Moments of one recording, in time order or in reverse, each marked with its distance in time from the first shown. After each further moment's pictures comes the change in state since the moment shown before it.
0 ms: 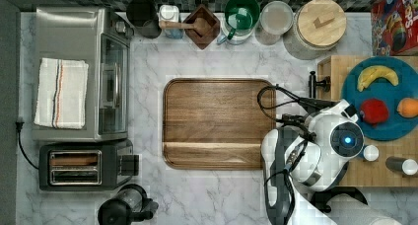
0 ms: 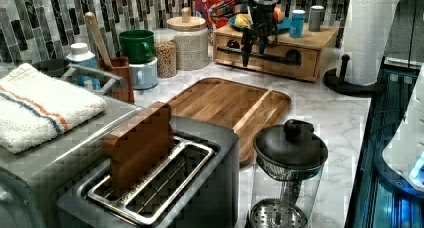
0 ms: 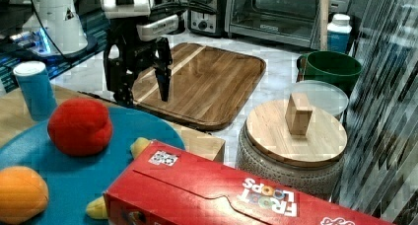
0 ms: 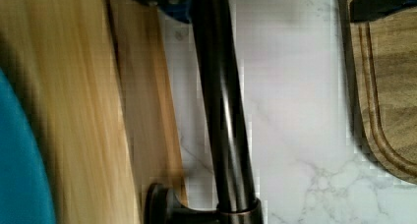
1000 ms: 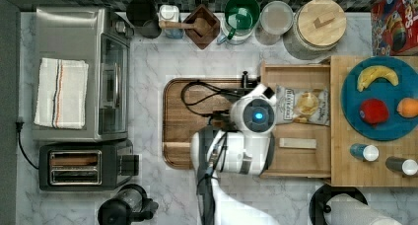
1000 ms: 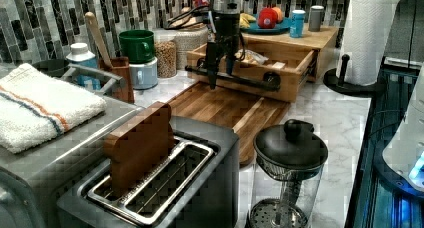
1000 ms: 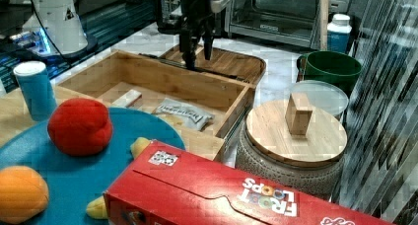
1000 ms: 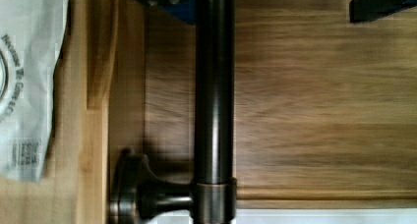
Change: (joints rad) arm 0.178 -0.060 0.218 -0.049 0.016 -0.120 0.208
